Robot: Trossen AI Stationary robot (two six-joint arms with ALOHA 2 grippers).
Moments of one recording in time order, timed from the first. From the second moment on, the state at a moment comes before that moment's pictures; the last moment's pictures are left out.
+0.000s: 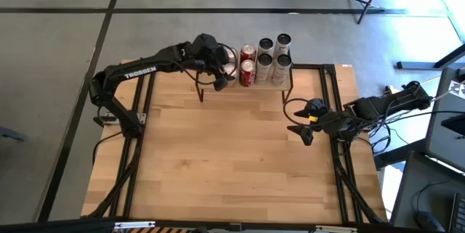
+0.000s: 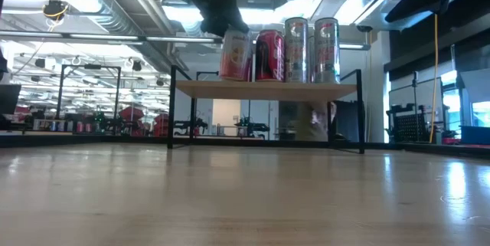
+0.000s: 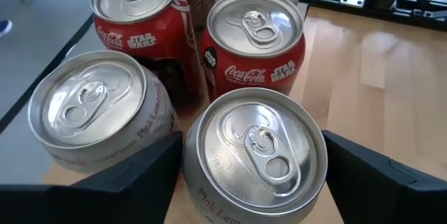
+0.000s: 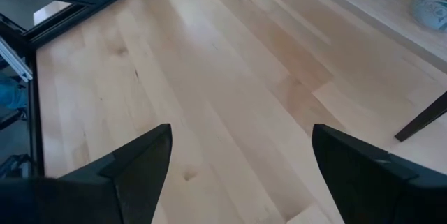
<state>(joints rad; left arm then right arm) 0.46 1.59 1.49 -0.58 0.06 0.09 0.38 0.88 0.93 -0.83 0.46 0.81</state>
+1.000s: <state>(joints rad) 0.38 1.59 1.80 -0.61 0.05 0.05 0.38 0.88 0.93 -0.77 0.44 0.81</state>
